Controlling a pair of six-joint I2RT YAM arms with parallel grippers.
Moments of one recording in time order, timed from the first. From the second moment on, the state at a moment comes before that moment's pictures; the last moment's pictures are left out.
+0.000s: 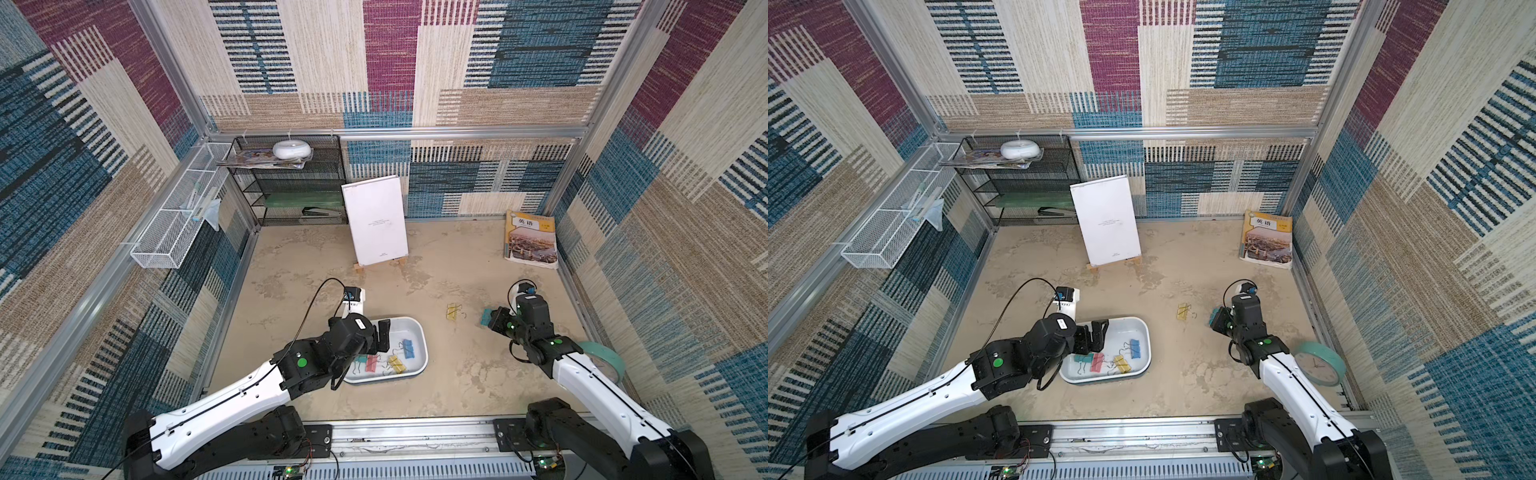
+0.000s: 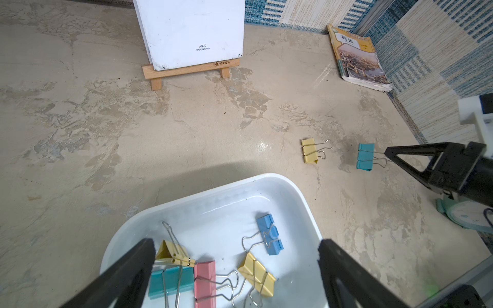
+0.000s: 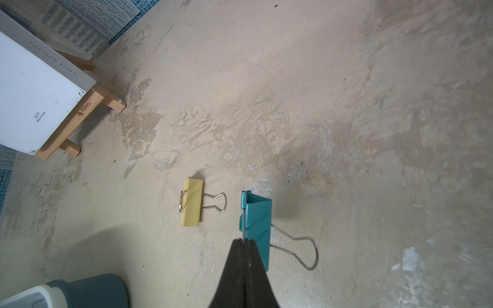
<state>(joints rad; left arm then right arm) -0.97 0.94 0.79 -0.53 -0.43 -0.66 0.21 0.95 0.44 -0.19 -0.03 0.60</state>
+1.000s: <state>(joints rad) -0.97 0.95 0.79 -0.53 -0.44 -0.64 0.17 1.10 0.52 -0.13 -0.15 0.56</state>
